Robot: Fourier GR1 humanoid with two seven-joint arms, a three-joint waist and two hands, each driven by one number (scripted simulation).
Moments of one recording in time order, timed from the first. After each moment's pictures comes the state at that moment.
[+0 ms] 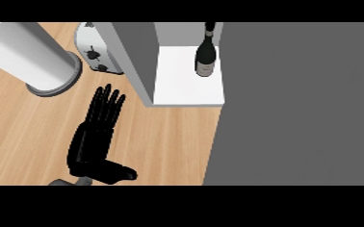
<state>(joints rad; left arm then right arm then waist) -0.03 0.30 -0.38 -1.51 0.67 0.03 -0.47 0.44 -0.71 0.60 -2.51 -0.04 -0.16 -0.01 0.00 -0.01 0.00</state>
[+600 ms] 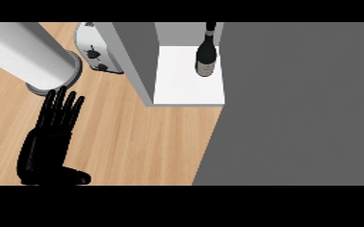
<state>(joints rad) 0.07 0.45 -0.22 -1.55 0.75 -0.10 -0.48 0.39 -0.72 0.70 -2.51 -0.03 -0.10 0.01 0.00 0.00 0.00</state>
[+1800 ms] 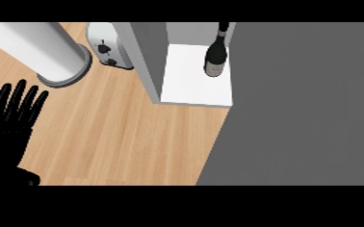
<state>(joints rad) 0.07 0.59 -0.06 -1.51 0.86 -0.29 -0.42 -0.01 -0.51 0.62 -2.45 -0.05 -0.09 0.32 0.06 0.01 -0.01</state>
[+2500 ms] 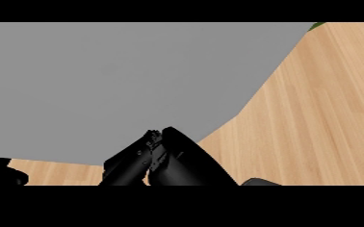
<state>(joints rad) 0.07 0.61 -0.01 -1.48 0.88 -0.33 -0.40 -0.70 -0.05 0.68 -2.01 -0.11 -0.29 0.62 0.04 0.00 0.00</state>
